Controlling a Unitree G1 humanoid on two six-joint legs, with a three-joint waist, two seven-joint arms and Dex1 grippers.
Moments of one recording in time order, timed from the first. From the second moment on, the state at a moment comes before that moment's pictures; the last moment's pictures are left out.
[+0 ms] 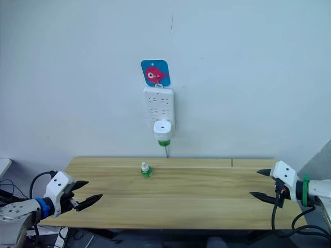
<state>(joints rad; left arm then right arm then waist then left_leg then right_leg) 0.15 0.79 0.26 0.28 -0.24 0.10 -0.97 0.09 -0.90 -0.14 0.11 0.27 0.04 1.18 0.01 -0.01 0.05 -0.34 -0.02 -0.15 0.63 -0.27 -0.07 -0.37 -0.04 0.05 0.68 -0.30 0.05</state>
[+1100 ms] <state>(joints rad) 0.09 0.83 0.31 0.37 -0.30 0.03 -1.04 0.14 -0.92 -0.16 -0.01 0.29 0.14 1.15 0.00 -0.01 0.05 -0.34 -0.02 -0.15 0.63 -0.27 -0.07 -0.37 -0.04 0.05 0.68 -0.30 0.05</state>
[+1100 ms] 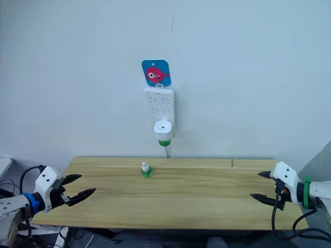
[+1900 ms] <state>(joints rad) -0.49 0.83 0.11 0.35 -0.35 0.31 -1.23 -0.04 -0.84 -0.17 -0.74 0.70 0.72 0.74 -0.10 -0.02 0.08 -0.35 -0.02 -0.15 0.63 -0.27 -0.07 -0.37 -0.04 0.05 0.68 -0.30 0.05</state>
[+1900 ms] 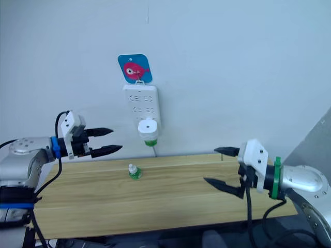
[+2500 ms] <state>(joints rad) -0.68 0.74 0.07 0.64 -0.28 0.21 -1.24 -0.11 -0.80 -0.10 -0.81 0.74 0.83 0.56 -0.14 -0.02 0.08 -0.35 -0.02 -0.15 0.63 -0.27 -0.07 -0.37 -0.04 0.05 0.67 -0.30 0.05</state>
